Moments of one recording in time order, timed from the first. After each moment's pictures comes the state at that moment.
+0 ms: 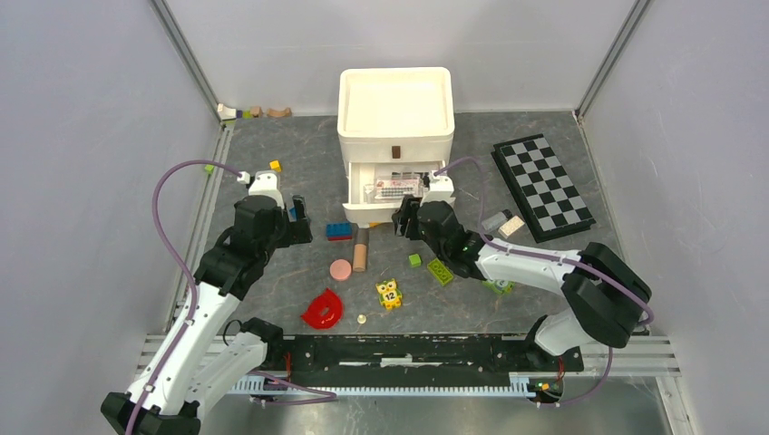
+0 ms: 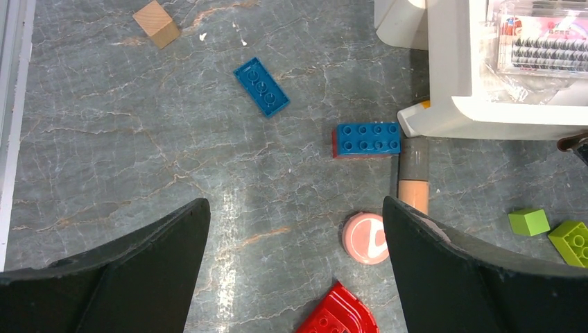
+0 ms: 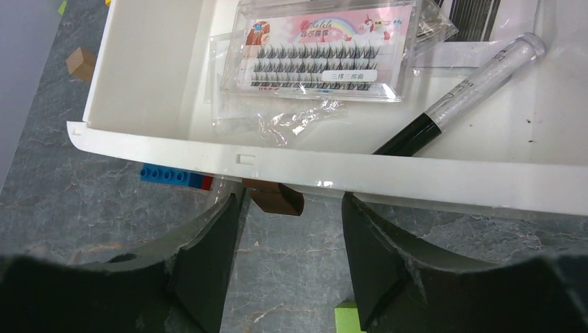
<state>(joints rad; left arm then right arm) -0.37 0.76 0.83 -0.67 -0.31 -0.30 0.88 1.47 0.76 0.28 0.43 0.61</state>
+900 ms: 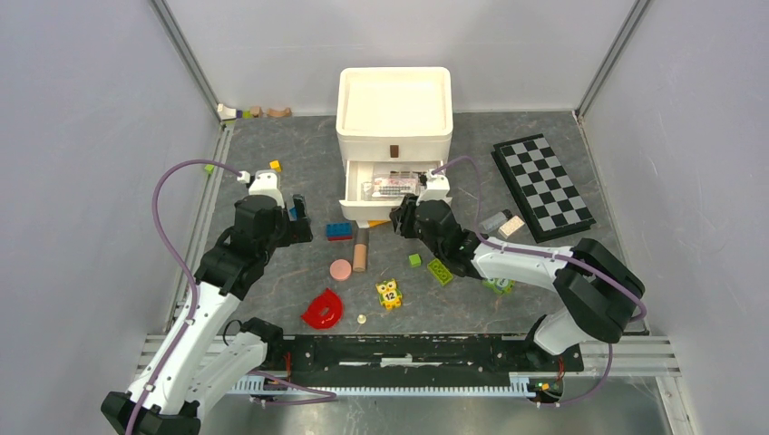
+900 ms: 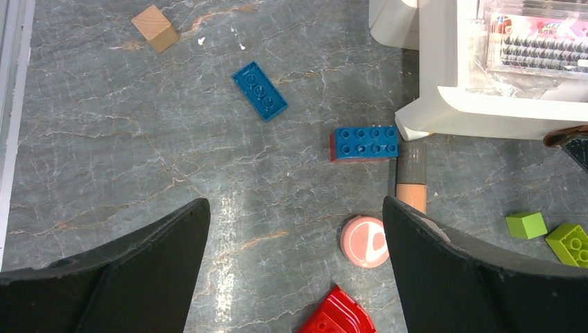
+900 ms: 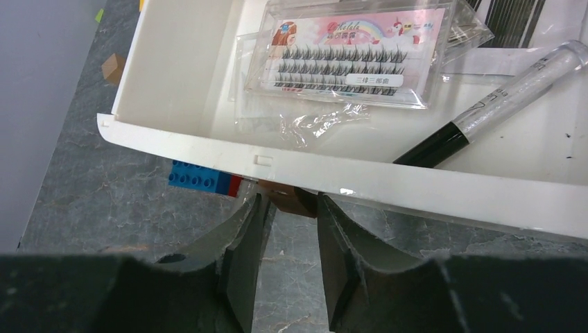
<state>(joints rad) -0.37 0.76 0.83 -0.65 -0.31 -0.30 0.88 1.52 0.77 0.36 0.38 0.63</state>
